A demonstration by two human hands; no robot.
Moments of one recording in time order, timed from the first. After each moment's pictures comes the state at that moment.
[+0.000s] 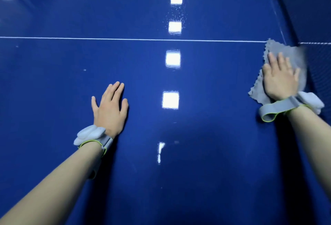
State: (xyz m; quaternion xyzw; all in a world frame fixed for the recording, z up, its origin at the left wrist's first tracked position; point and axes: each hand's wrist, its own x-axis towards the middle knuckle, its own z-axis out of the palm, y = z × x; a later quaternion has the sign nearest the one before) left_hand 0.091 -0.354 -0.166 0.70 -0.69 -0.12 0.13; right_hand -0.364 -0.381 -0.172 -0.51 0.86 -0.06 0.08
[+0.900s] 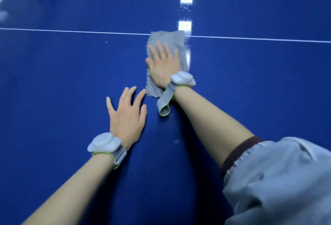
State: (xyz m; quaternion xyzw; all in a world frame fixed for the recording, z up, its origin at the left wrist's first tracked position) left_hand 0.345 -0.377 -0.159 0.66 -0.74 -0.07 0.08; right_hand 0.222 -0.513 -0.171 -0.72 0.68 -0.06 0.14
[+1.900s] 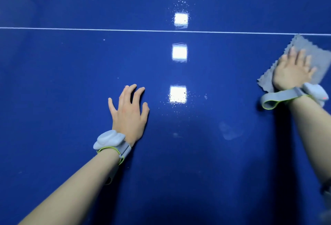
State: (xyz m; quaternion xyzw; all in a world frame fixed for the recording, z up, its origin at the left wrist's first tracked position) left_hand 0.355 -0.380 -0.167 0.68 -0.72 -0.10 0.13; right_hand -0.066 -0.440 -0.170 -0.41 0.91 -0.08 0.08
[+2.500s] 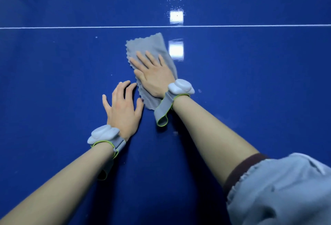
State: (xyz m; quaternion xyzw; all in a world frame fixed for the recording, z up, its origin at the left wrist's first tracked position) left_hand 0.353 -0.384 -0.170 0.67 -0.72 -0.10 0.13; right_hand 0.224 -0.471 -0.168 -0.79 0.59 -0.05 0.16
